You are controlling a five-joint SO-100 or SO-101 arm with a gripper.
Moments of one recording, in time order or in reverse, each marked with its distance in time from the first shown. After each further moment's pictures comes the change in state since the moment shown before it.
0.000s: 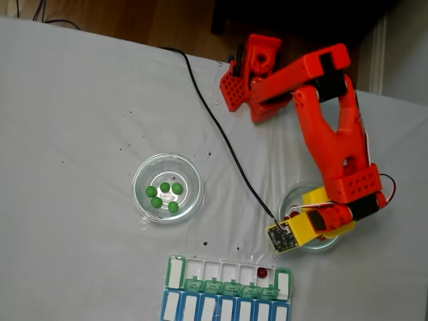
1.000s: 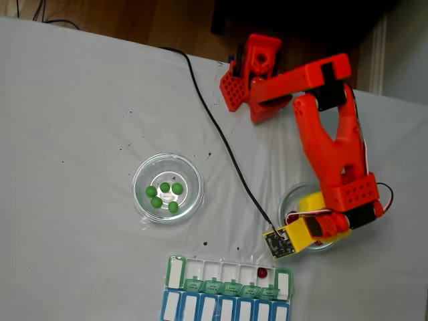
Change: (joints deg) arm 1.5 -4.1 -4.5 2.2 -1.6
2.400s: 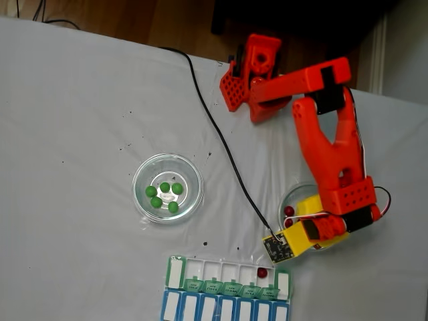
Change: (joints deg) arm 1.0 -1.7 -1.3 -0.7 -2.3
